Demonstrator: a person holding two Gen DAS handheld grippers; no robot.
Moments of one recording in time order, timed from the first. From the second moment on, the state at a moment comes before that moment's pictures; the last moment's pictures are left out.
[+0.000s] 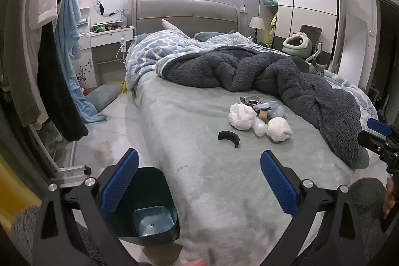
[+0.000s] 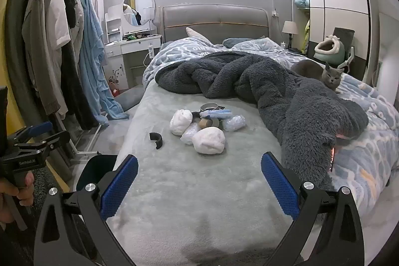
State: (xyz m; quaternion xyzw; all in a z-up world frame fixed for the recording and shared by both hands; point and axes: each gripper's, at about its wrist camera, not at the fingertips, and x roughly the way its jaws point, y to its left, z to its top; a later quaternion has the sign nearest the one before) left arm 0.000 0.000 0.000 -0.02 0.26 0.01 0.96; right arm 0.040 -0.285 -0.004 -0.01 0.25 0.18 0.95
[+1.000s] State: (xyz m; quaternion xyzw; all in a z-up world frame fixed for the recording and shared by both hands) left arm 0.002 0.006 -0.001 -0.04 0.27 0.00 0.96; right arm 0.039 -0.284 -0.003 -0.02 0.25 0.18 0.95
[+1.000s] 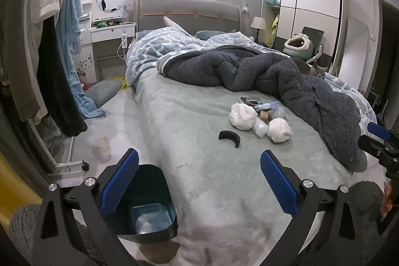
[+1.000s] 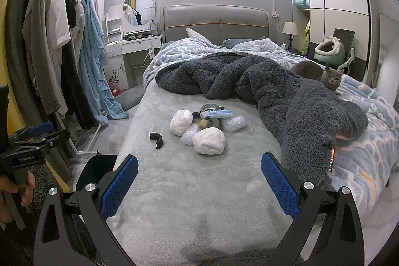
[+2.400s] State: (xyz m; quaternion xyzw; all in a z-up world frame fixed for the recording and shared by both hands) left arm 0.000 0.008 0.005 -0.04 0.27 0.00 0.96; right arm 0.039 -0.283 -0.003 -0.02 0.25 0.18 0.95
